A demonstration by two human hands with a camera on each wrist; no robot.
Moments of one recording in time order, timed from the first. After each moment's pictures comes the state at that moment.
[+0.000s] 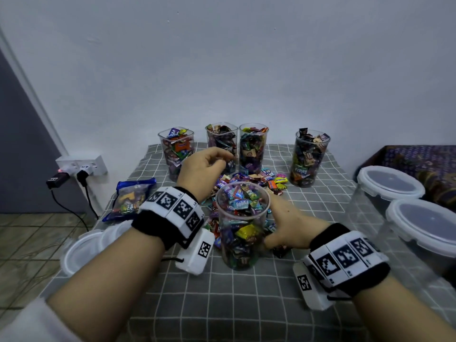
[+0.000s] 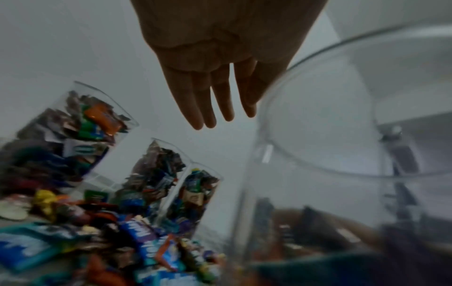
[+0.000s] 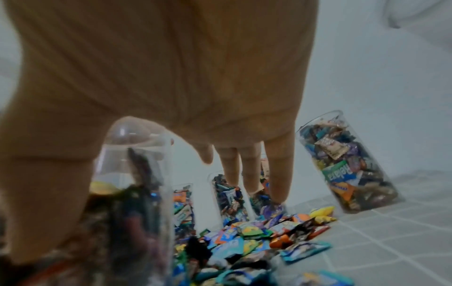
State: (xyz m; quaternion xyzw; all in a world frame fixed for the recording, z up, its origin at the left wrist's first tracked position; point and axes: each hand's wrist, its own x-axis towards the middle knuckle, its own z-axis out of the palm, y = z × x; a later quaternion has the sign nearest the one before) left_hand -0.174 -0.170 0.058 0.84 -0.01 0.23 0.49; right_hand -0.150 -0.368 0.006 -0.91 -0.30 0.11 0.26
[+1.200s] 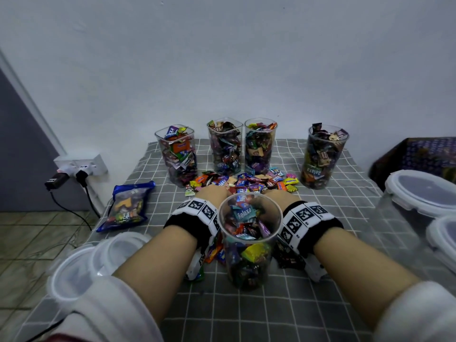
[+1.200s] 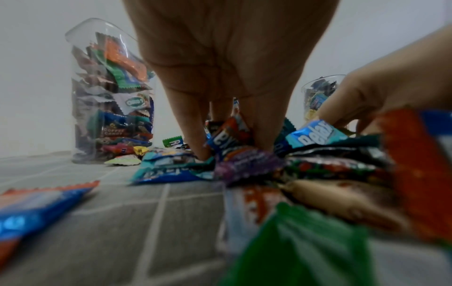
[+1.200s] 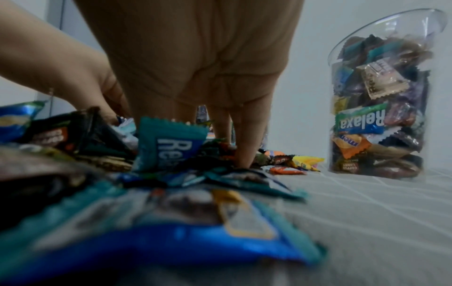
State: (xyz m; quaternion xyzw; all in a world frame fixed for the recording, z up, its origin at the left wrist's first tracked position) left_hand -0.093 -0.156 -0.006 0.99 -0.04 -0.12 0.01; right_hand -0.071 -0.317 -0.003 -0.94 -0.30 0.15 -0.06
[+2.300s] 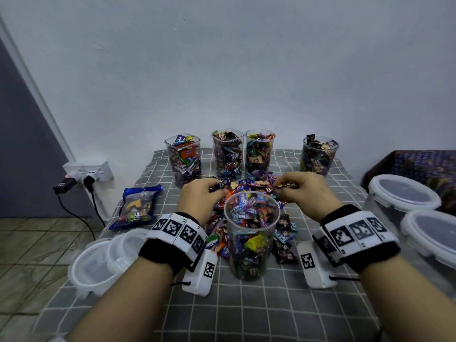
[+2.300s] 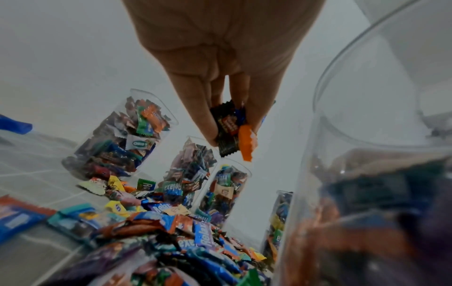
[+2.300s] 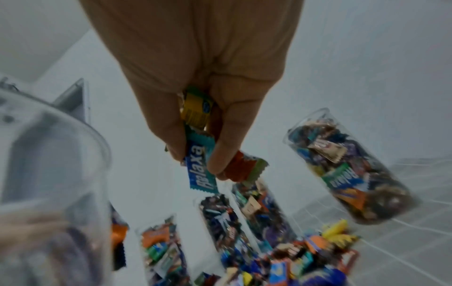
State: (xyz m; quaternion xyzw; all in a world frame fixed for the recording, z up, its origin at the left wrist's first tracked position) left_hand -0.170 -0.149 0.025 0.90 0.07 0.18 0.39; right_hand -0.121 -0.371 0.046 -0.89 -0.22 -0.05 0.40
